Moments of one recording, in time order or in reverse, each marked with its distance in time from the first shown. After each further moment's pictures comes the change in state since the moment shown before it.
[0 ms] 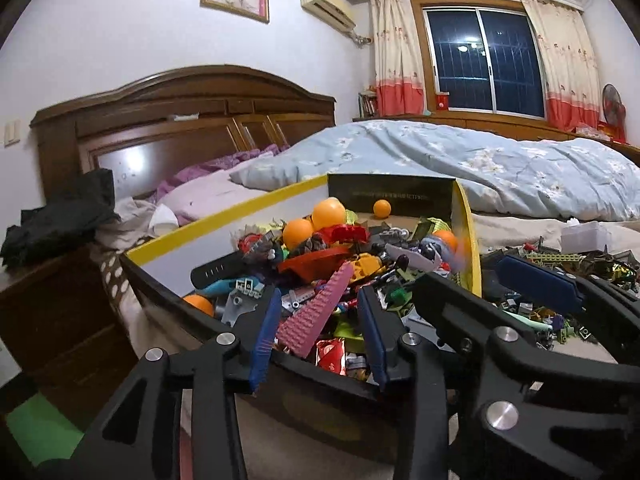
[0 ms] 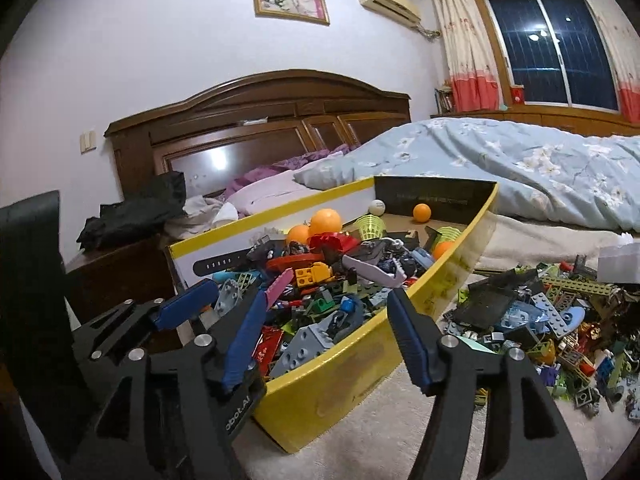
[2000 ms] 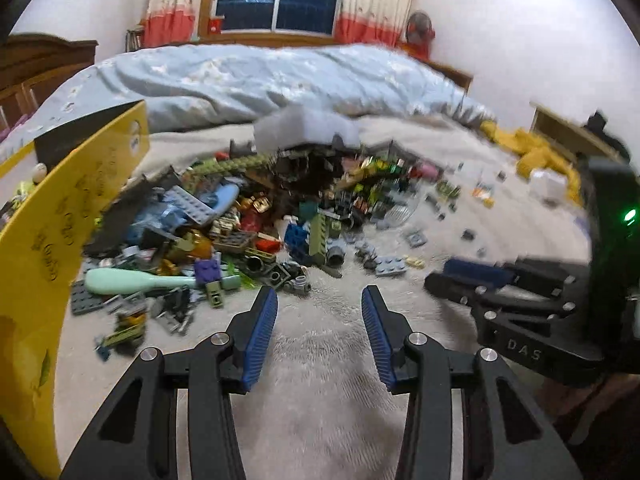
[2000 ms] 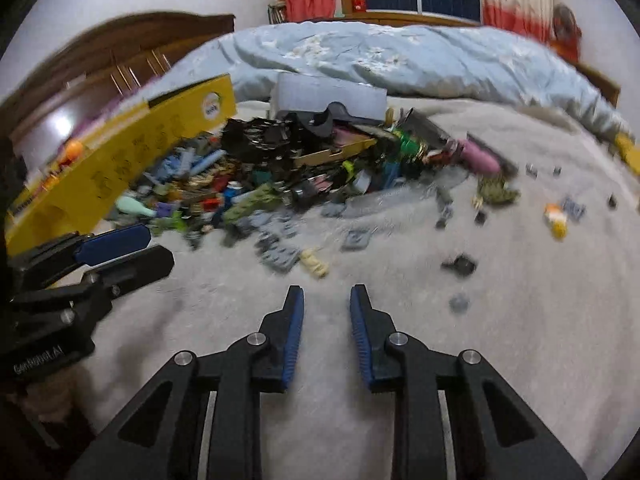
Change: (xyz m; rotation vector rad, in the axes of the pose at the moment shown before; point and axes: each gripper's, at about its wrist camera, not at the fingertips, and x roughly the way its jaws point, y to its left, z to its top) left arm 0.004 -0.214 -0.025 0.285 0.317 -0.813; right arm -0.130 -0.211 -0.078 0.195 0.360 -0.549
